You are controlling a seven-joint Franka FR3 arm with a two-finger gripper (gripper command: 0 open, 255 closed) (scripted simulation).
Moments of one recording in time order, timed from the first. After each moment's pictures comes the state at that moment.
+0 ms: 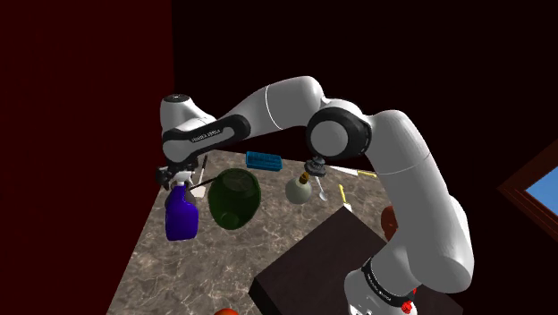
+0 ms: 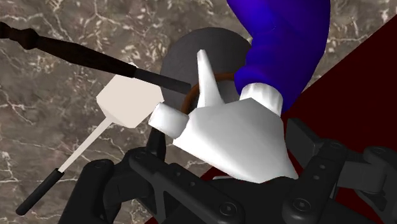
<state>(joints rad) 0.25 0.92 0.19 -1.34 -0.18 2.25 0.30</state>
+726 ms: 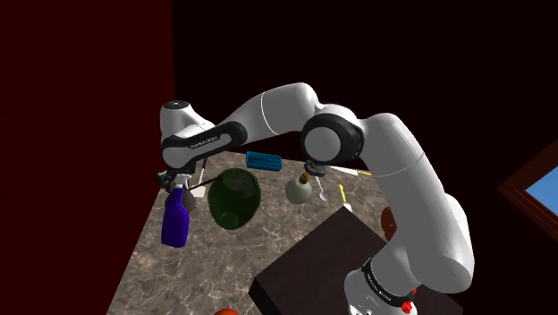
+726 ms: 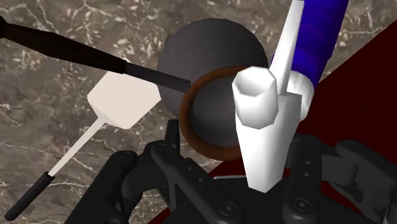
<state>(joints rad) 0.26 0.97 0.18 -1.31 -0.18 2.28 0.30</state>
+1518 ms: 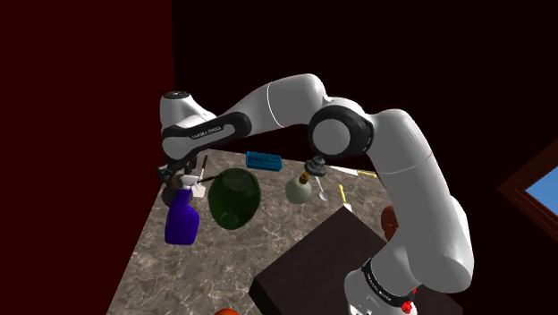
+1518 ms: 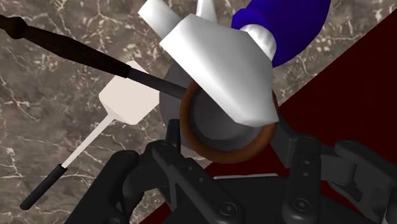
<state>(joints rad) 0.25 0.91 0.19 -1.35 -0.18 2.24 0.30</state>
